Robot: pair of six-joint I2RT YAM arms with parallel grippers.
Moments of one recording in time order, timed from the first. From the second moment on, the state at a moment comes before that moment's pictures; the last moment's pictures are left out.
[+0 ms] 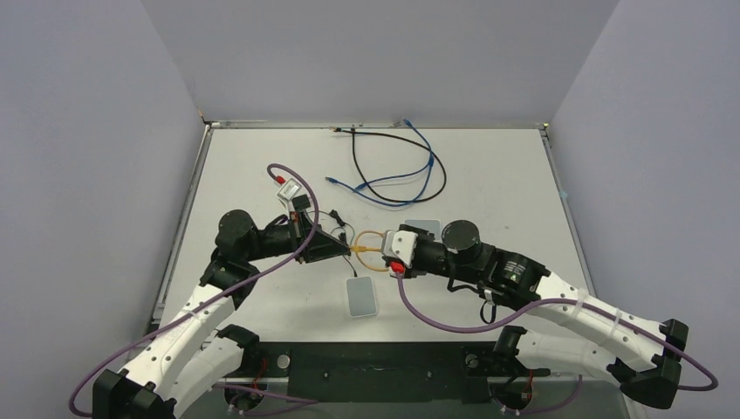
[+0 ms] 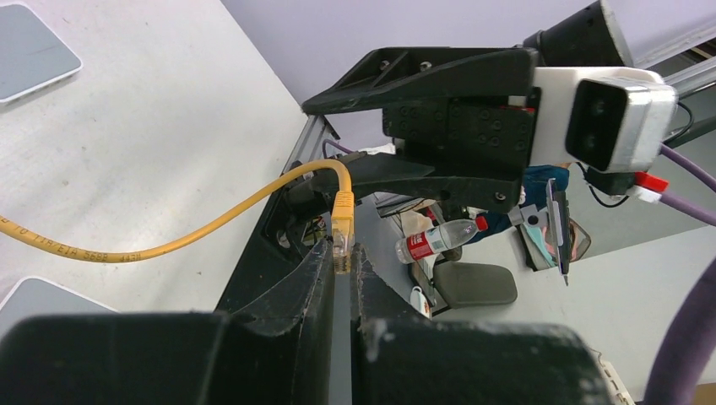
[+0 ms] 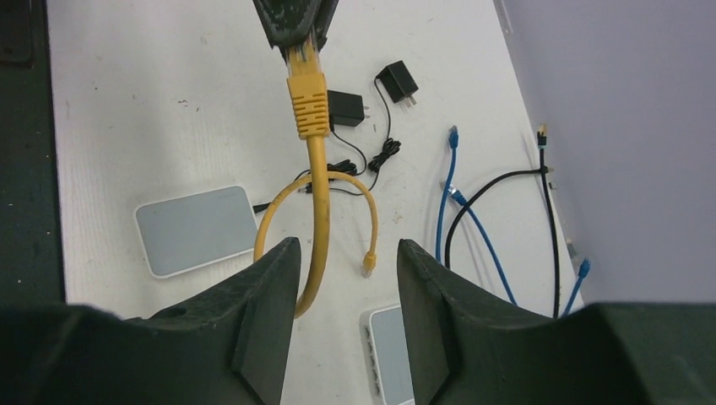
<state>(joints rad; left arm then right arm) -0.41 0.83 0.56 0.33 0.94 -1.06 1.03 0.93 0.91 -0.34 -0.12 -0.55</state>
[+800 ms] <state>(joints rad) -0.41 0.89 0.56 0.21 0.93 -1.02 1.07 1.09 1.04 -0.41 -0.27 -0.72</state>
